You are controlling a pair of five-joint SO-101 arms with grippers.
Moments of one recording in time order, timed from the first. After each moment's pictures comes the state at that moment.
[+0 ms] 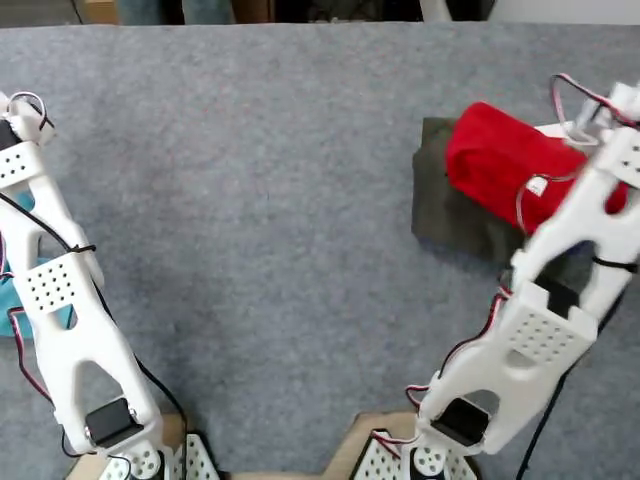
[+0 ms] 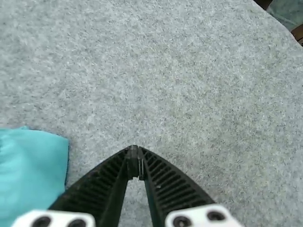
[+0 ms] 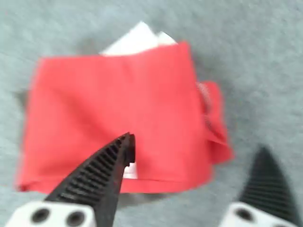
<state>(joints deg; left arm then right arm) -32.2 70.5 -88.2 71.5 16.4 29.1 31.3 -65.2 100.7 -3.3</state>
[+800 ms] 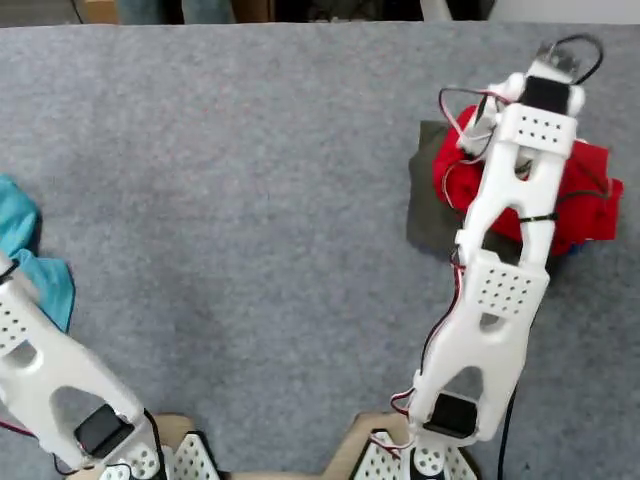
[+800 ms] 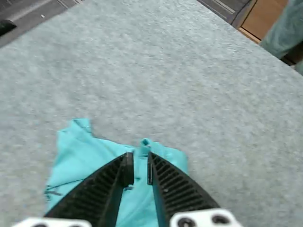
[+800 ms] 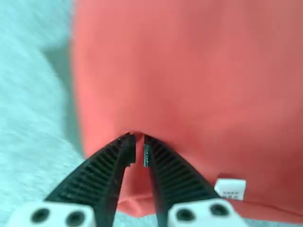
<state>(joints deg) -50.2 47.1 -90.5 94.6 0.8 16.1 45.2 -67.4 100.7 -16.7</state>
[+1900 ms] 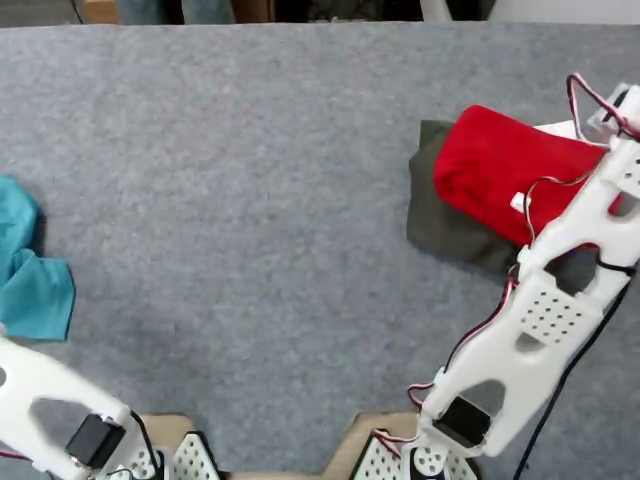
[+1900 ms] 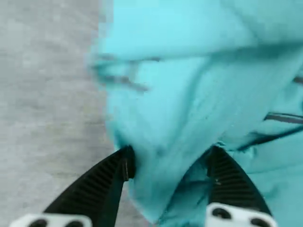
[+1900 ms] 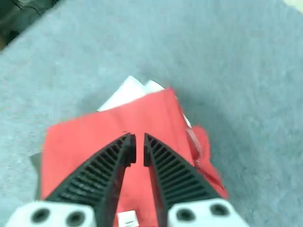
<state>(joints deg) -63.1 65.2 -70.6 100.0 -6.6 32.8 41.6 -87.9 101.0 -9.5</state>
